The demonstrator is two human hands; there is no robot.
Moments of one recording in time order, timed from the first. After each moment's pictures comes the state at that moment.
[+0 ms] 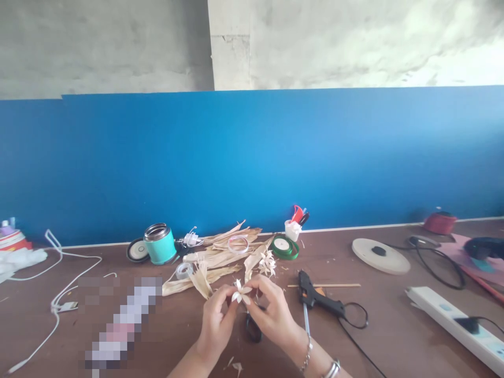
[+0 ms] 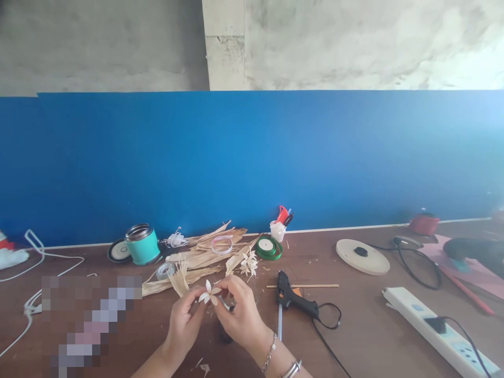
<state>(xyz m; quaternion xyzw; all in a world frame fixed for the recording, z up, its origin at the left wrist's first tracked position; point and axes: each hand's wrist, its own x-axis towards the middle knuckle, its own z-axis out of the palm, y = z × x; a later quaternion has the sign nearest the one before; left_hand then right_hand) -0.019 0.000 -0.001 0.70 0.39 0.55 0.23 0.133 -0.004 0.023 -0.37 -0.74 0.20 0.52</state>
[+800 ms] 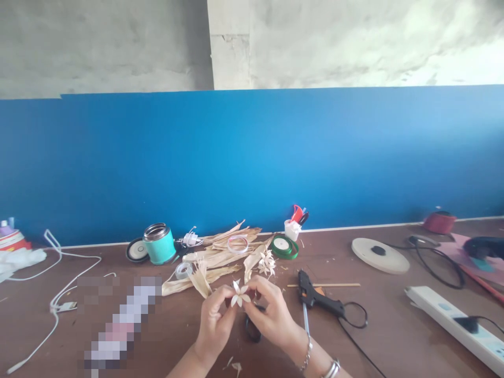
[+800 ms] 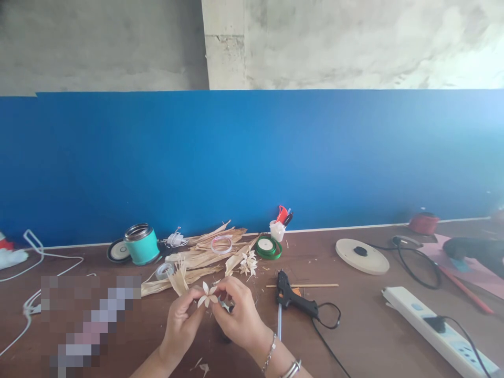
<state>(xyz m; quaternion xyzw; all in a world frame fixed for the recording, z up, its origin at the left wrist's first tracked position) -0.019 -0.007 0.013 0.70 0.38 0.55 0.25 0.133 -0.006 0.024 -0.37 -0.75 0.21 0.51</state>
